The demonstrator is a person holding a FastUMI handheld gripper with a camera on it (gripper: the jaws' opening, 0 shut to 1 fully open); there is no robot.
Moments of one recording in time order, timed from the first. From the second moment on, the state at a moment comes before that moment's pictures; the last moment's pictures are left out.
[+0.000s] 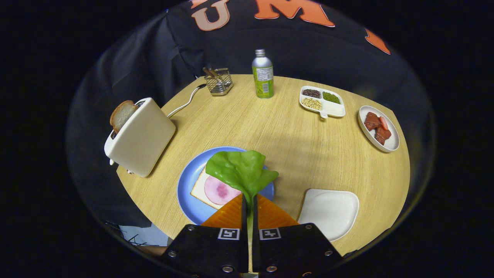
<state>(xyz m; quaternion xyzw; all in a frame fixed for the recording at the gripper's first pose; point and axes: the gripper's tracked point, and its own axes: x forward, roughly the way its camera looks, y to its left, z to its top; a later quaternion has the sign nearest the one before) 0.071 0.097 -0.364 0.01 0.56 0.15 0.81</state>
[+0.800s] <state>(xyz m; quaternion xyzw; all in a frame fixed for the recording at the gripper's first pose) 0.080 0.169 -0.396 0.02 0.60 0.17 0.78</state>
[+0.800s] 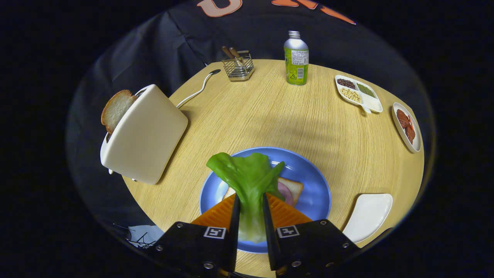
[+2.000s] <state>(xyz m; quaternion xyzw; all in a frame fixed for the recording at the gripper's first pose) 0.143 0.363 -0.210 0.03 0.54 0.23 0.81</state>
